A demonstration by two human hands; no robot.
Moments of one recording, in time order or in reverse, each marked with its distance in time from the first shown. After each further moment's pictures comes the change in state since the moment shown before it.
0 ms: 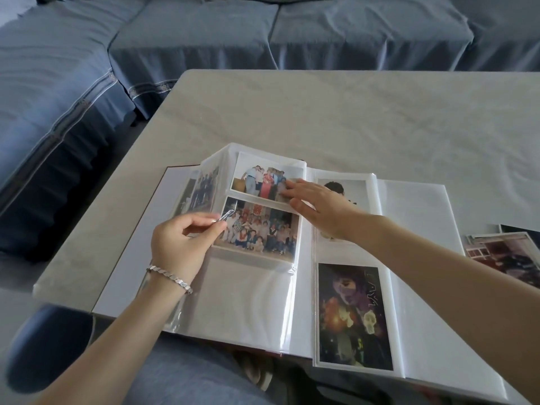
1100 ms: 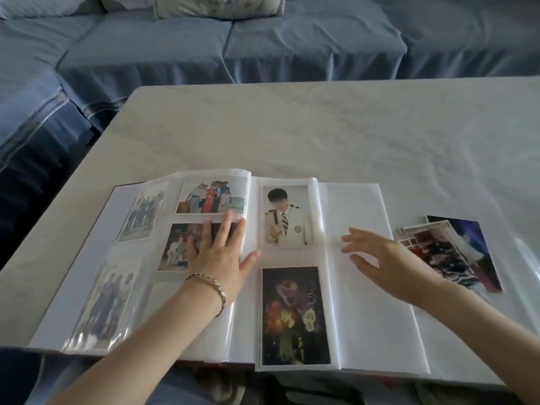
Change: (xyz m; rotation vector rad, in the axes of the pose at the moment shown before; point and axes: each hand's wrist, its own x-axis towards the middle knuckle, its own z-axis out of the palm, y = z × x) left_hand -0.034 0.047 0.092 0.994 -0.786 0.046; right_hand -0.164 0.081 -0.030 -0.043 0.138 0.134
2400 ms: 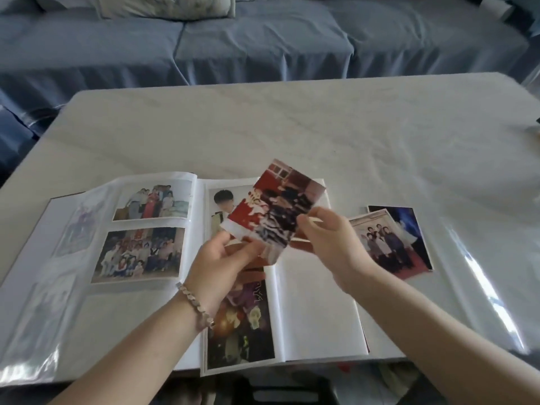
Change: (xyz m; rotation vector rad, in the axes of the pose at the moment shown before) left_hand -0.033 0.090 -0.025 -1.433 -0.052 0.064; right_hand -0.001 -0.045 -0.026 1.098 0.292 0.433
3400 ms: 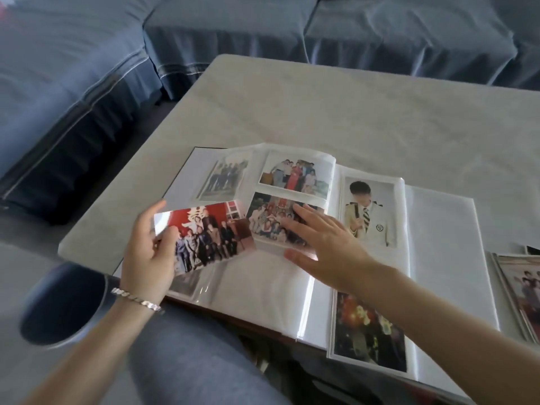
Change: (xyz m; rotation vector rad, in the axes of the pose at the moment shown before) left_hand -0.058 -0.077 -0.239 0.346 0.784 0.247; right_hand 0.020 0.031 0.164 -1.322 -0.554 -0.569
